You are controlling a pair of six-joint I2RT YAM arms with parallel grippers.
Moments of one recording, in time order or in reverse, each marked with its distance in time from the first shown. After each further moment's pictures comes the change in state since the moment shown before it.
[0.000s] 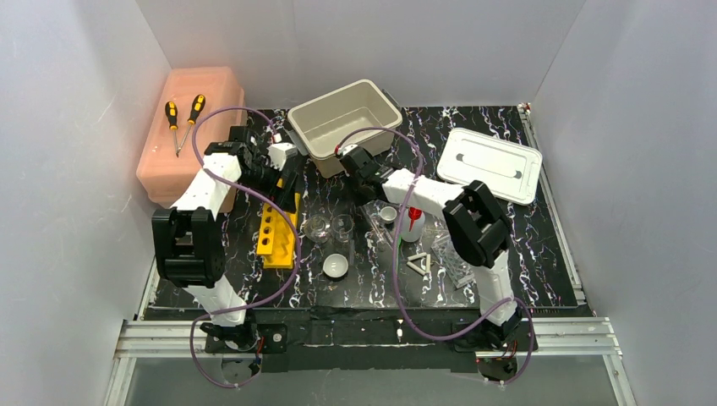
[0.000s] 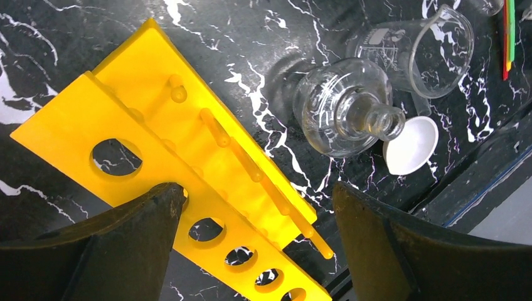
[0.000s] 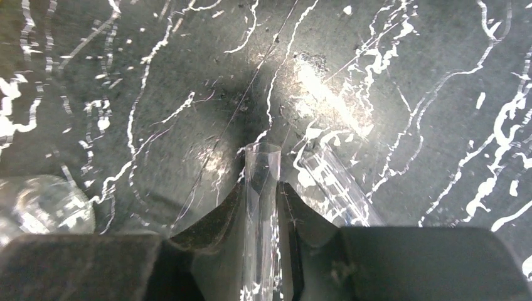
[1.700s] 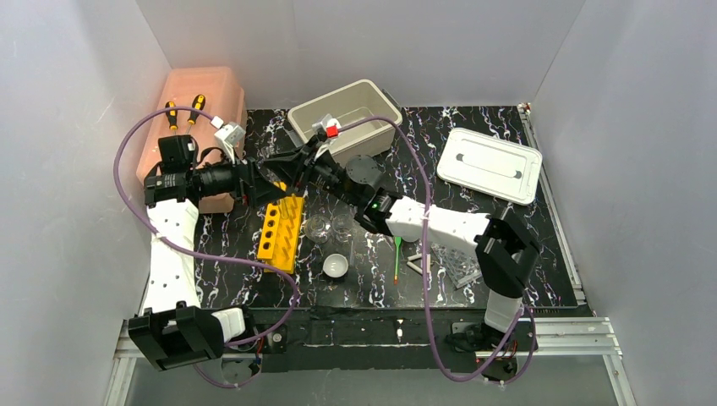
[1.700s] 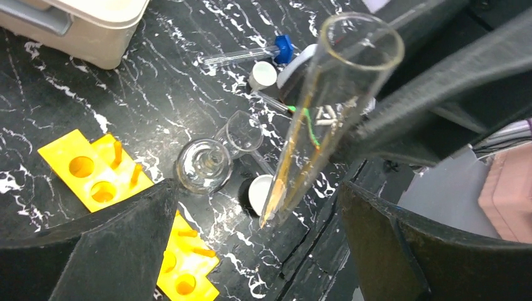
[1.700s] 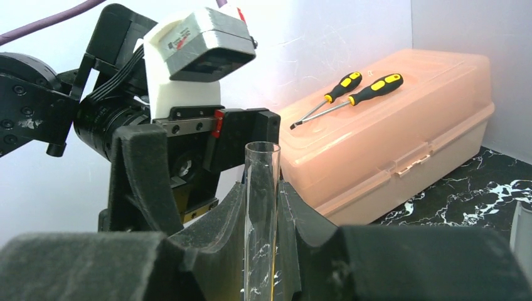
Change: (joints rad) left arm 0.244 -0.511 -0.082 0.032 0.576 -0.176; right arm 0.246 -0.304 -0.184 1.146 -0.253 0.182
